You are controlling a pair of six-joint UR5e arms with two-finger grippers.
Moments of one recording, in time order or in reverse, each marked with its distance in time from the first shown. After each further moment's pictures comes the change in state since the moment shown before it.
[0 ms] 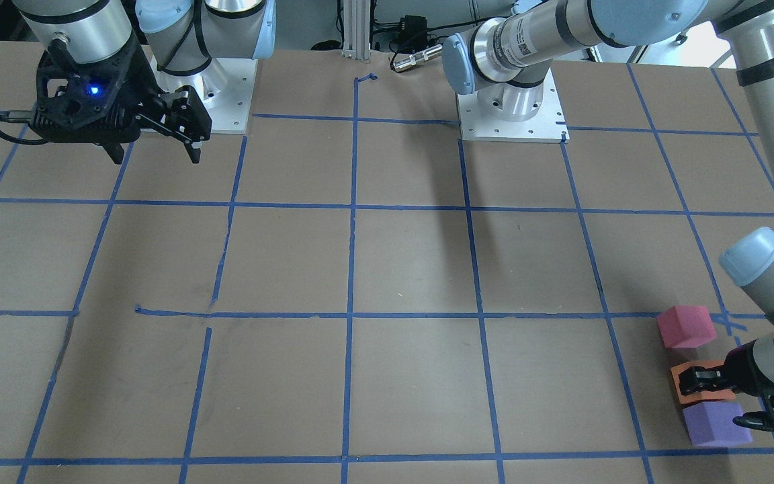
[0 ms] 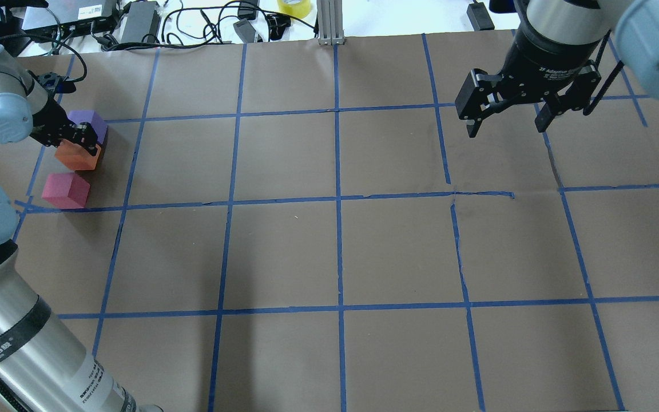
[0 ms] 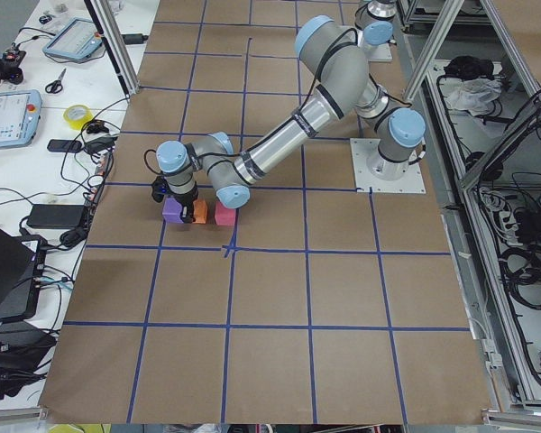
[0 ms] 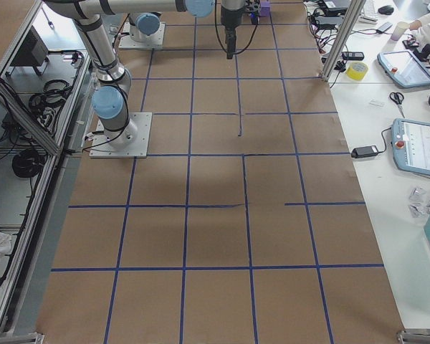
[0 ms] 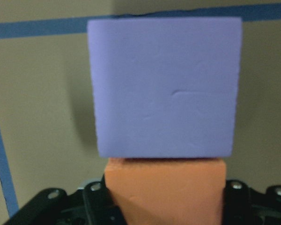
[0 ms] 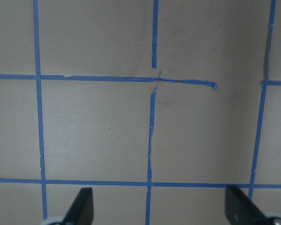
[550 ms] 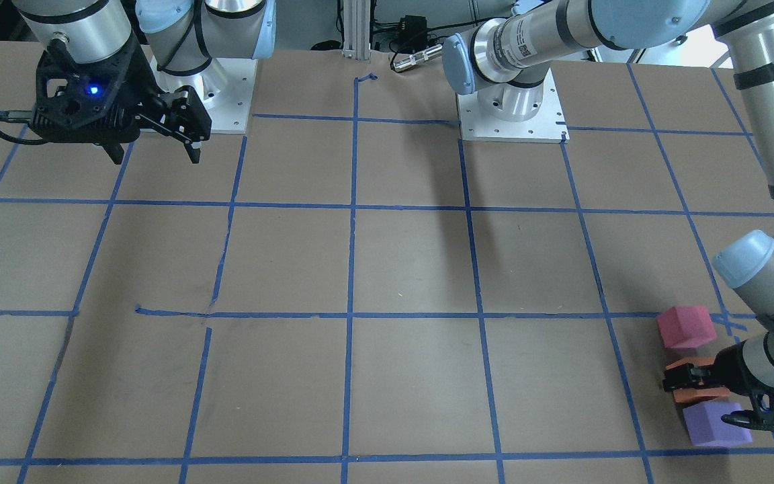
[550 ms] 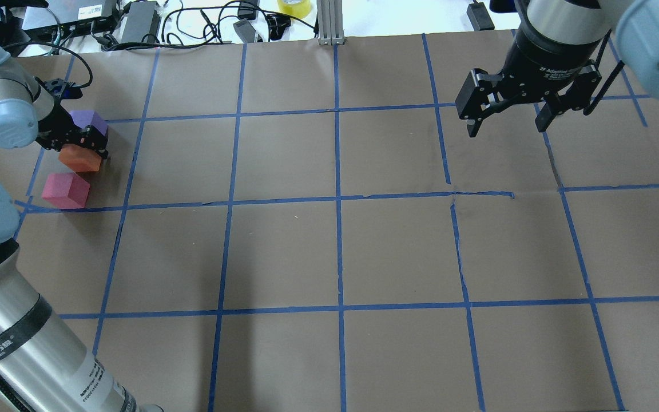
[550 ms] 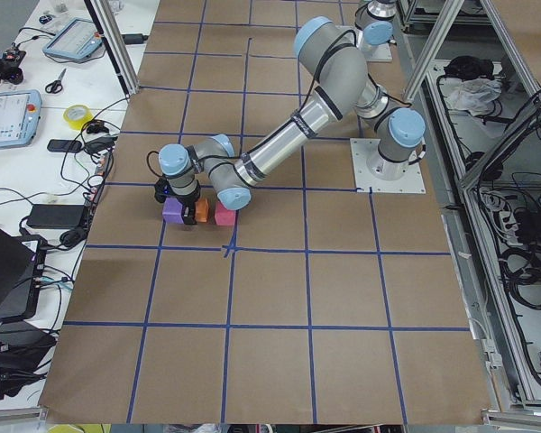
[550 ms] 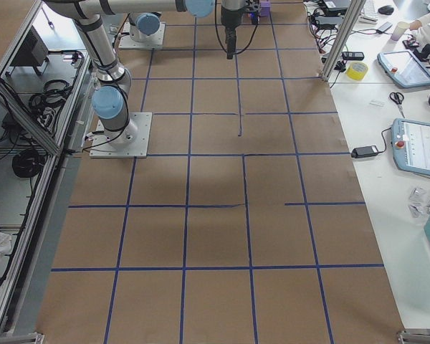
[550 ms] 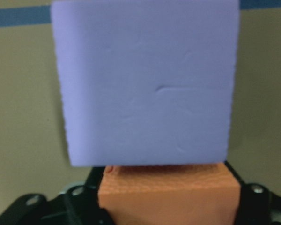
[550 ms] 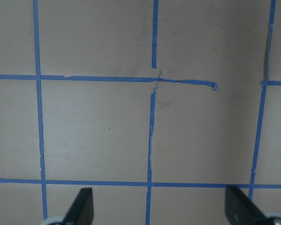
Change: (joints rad) left arm 0.000 -0.002 -0.020 0.001 -0.020 0.022; right arm -0.001 0.000 0.000 0.000 0.000 0.000
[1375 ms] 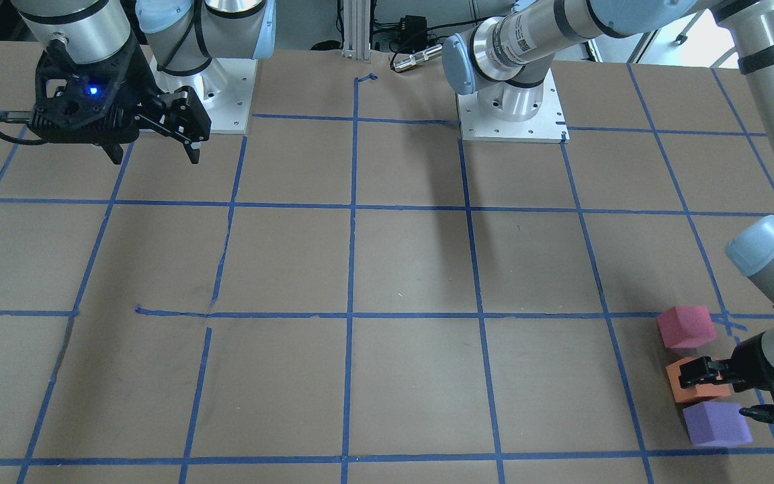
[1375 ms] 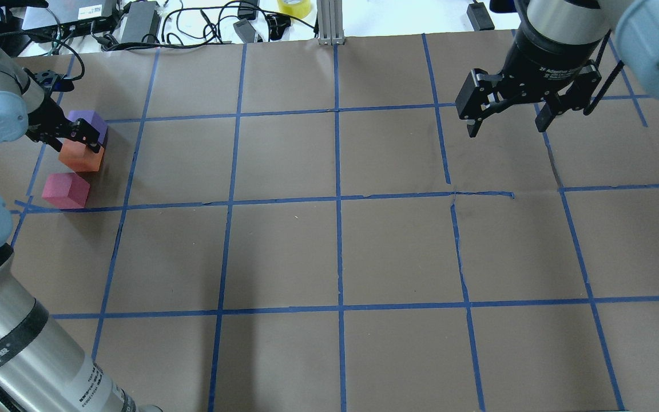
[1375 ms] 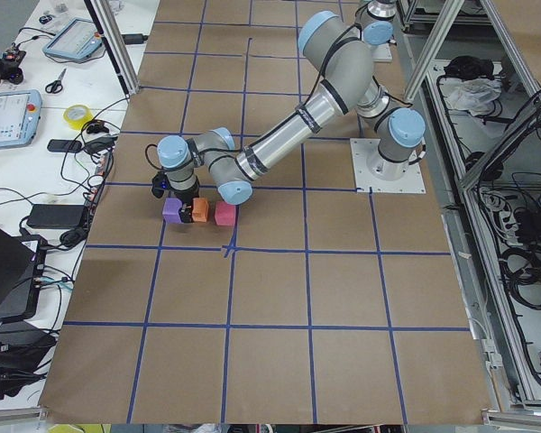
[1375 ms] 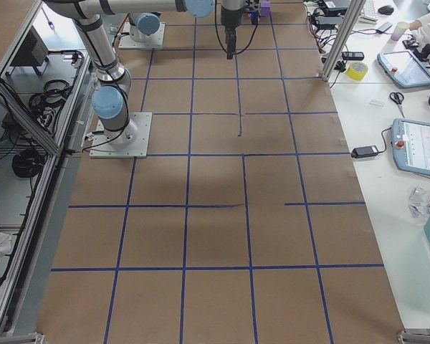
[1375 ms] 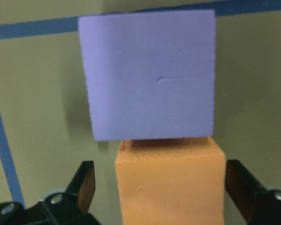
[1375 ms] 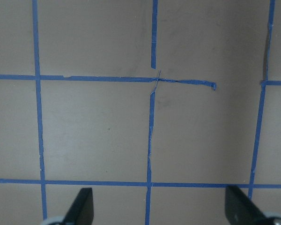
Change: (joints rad) left arm 0.002 0.046 0.011 -0.013 0.024 0.018; right arm 0.000 0.000 0.000 0.000 -0.001 0.000
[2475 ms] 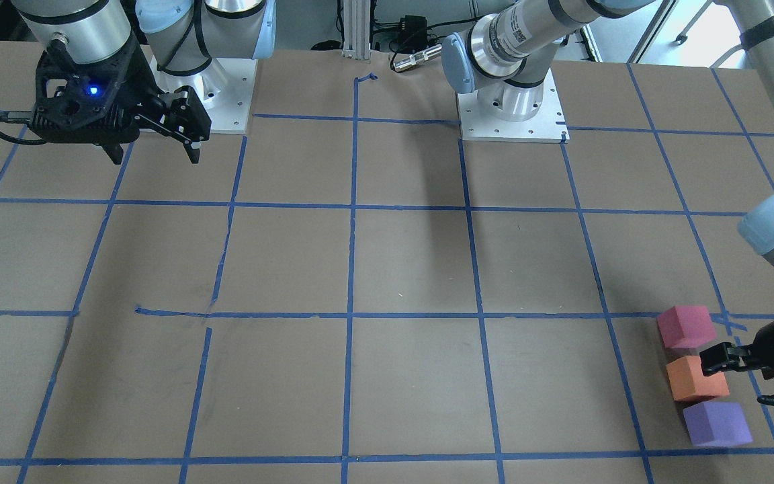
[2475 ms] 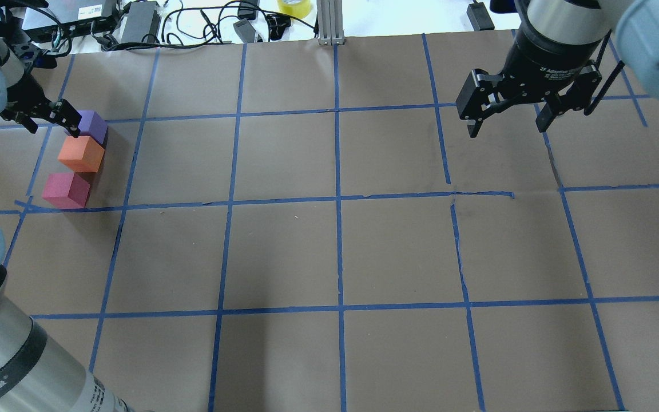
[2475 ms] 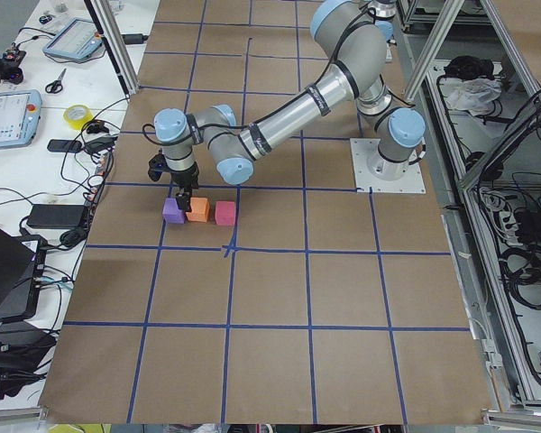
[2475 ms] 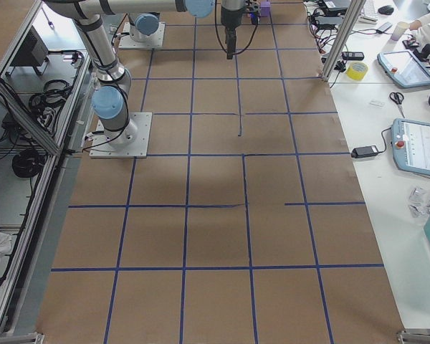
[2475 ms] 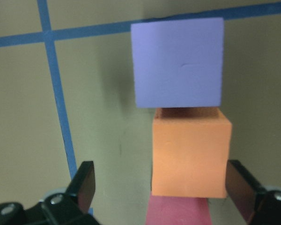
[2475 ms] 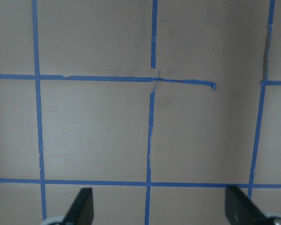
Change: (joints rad) left arm -0.043 0.122 0.018 -0.113 0.090 -0.021; right arm 0.000 0.000 0.000 0.001 -0.001 -0.001
